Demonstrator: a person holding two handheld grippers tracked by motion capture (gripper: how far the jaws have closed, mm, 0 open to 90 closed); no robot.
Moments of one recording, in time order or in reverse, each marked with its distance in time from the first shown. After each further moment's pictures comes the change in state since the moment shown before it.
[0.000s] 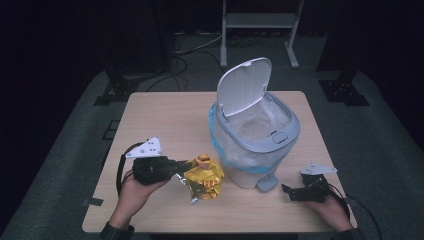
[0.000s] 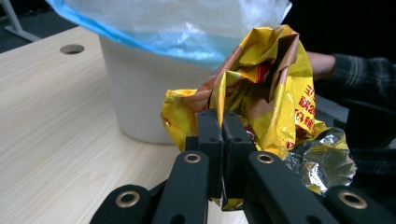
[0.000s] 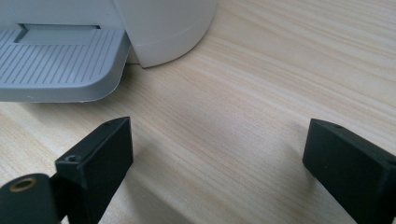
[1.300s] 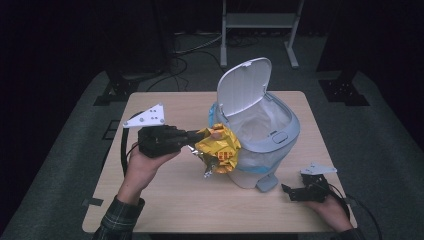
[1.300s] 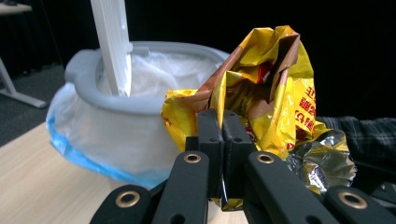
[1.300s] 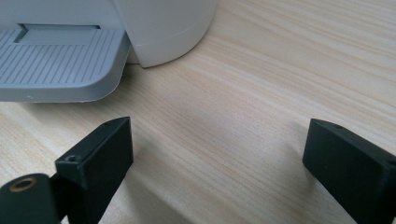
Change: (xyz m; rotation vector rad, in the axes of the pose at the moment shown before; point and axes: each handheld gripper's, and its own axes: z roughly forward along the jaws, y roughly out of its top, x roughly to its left) left arm 0.000 0.084 -0.001 -0.162 -0.054 0.091; right arm 0.000 0.000 0.000 0.000 0.000 0.000
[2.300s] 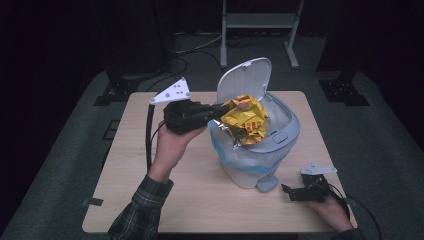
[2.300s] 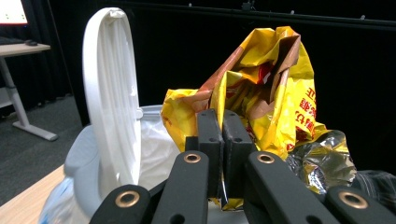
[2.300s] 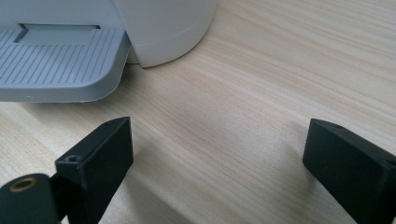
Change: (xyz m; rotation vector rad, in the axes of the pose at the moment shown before) left arm 0.012 0.043 0.058 -0.112 0.042 0.016; right arm 0.000 0.000 0.000 0.001 0.000 0.002
